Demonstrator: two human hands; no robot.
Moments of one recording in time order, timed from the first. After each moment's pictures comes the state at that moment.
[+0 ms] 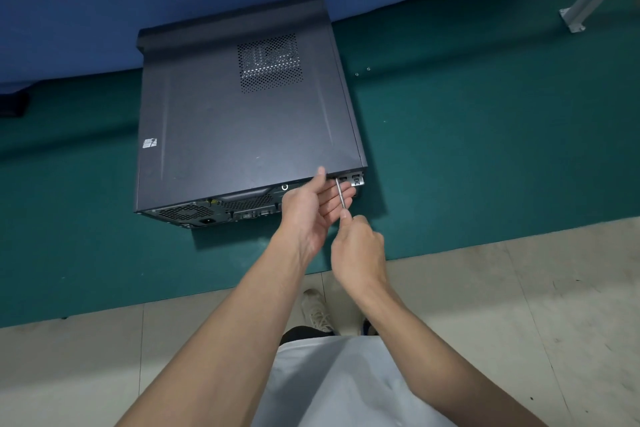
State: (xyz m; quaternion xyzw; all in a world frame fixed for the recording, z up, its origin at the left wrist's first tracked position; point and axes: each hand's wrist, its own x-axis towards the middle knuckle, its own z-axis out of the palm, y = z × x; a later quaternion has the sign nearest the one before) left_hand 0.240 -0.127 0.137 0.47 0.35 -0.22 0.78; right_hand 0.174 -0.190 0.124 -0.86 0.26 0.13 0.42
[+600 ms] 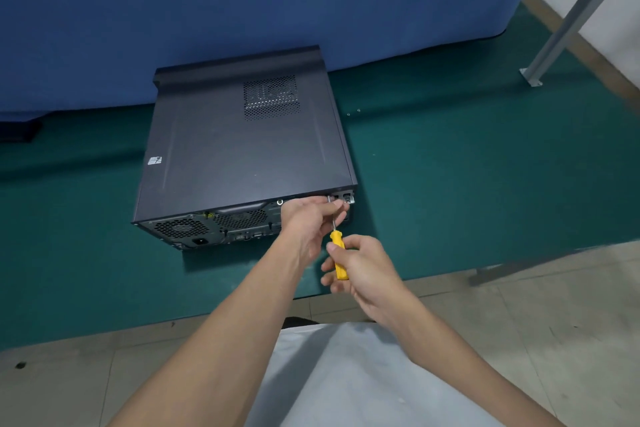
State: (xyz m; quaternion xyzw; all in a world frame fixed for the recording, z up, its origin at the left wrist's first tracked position) left_hand 0.239 -0.135 0.132 0.51 0.30 -0.18 0.79; right_hand 0.161 -0.218 0.139 -0.59 0.25 0.22 0.73
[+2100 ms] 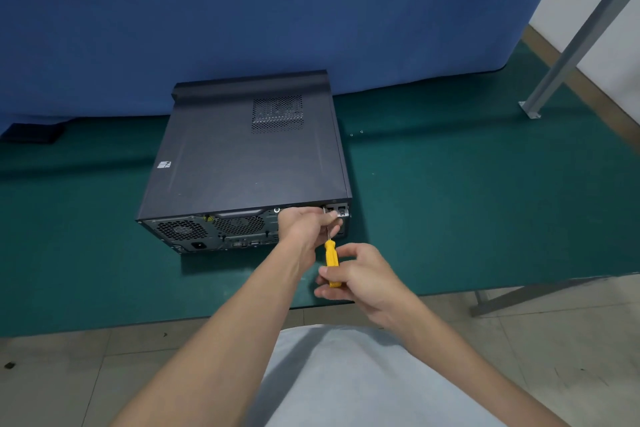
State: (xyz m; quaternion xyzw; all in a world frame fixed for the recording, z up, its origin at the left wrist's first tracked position) left_hand 0.235 -0.143 0.136 0.56 0.32 -0.14 0.75; right_hand 0.161 -0.241 0.147 -0.60 0.21 0.28 0.72
